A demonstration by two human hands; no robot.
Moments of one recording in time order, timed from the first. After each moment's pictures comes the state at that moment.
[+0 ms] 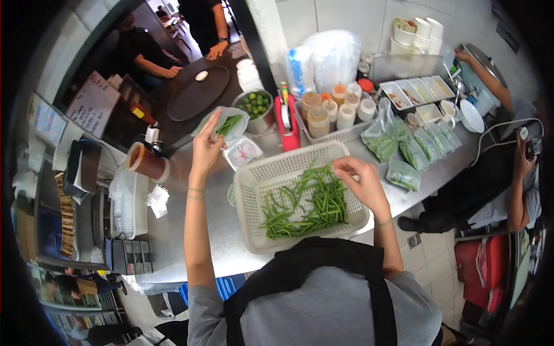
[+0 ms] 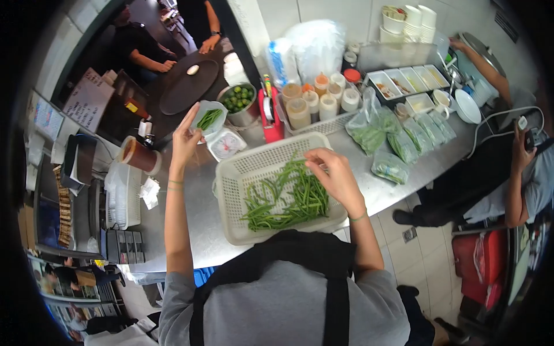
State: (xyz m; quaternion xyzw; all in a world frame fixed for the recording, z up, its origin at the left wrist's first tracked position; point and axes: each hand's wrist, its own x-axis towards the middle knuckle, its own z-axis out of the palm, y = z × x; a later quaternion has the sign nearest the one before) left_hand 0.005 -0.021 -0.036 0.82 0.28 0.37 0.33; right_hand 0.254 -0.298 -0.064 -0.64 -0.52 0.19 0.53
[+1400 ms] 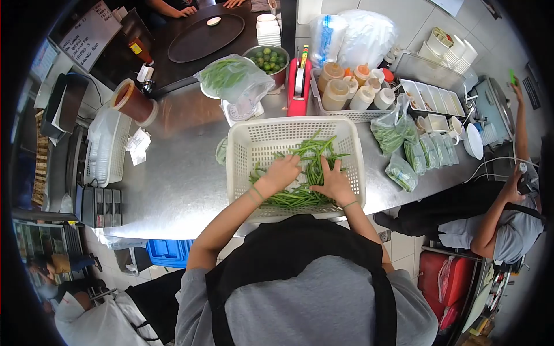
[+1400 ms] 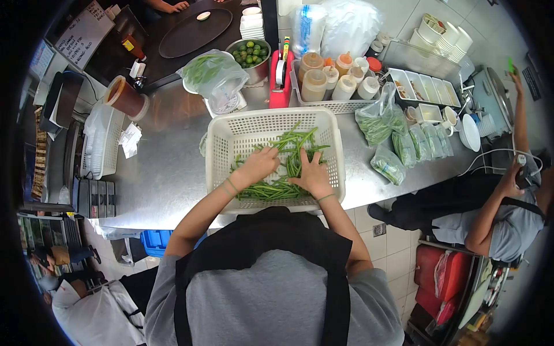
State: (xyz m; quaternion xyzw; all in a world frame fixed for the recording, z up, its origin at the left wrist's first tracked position) left_hand 0.057 -0.163 -0.223 0.98 0.16 0.08 0.08; right_hand 0.217 -0.277 -0.192 -0.81 -0.55 0.21 0.00
